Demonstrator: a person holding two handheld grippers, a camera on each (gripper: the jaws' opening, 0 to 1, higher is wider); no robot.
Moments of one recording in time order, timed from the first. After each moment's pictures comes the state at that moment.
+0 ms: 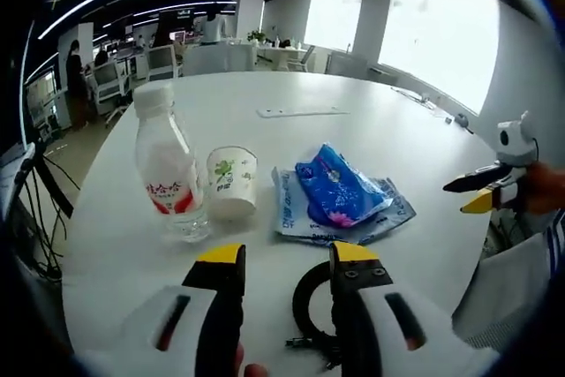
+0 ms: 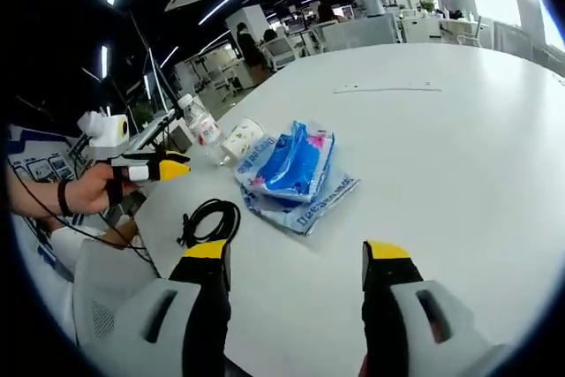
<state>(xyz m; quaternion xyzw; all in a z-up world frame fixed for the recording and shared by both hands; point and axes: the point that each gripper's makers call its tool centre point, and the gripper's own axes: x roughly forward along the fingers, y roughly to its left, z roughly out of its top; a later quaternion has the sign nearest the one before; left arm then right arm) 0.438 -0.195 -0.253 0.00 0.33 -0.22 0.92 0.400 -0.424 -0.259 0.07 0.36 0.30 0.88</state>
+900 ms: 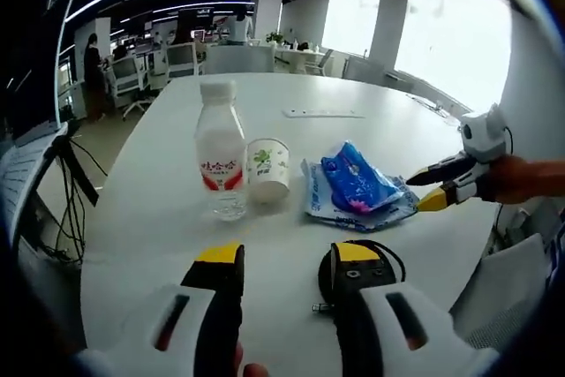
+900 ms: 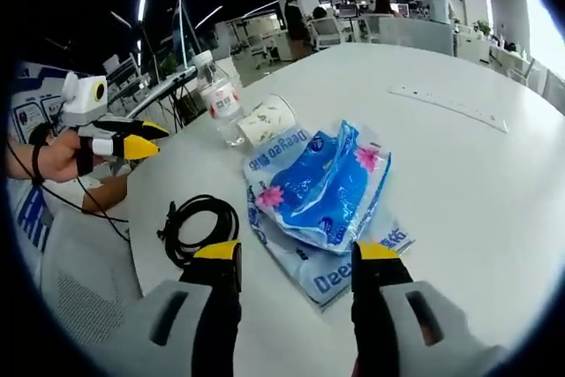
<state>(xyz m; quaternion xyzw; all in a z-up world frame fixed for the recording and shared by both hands) 0.407 -0.145 -0.232 -0.01 0.33 -0.17 0.93 0.445 -0.364 -0.282 -0.05 0.37 0.39 0.84</state>
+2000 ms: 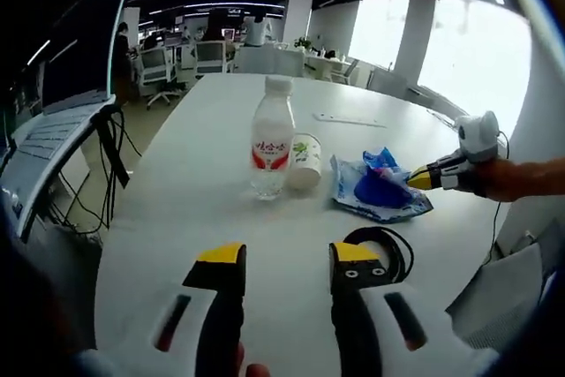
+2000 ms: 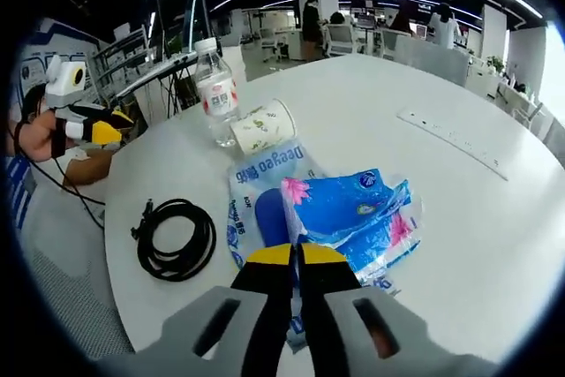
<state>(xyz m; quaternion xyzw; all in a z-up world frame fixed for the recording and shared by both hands) 0.380 -0.103 -0.229 -0.04 0.32 -0.12 0.94 0.475 -0.354 -0.278 -0.11 0.34 0.39 0.85</state>
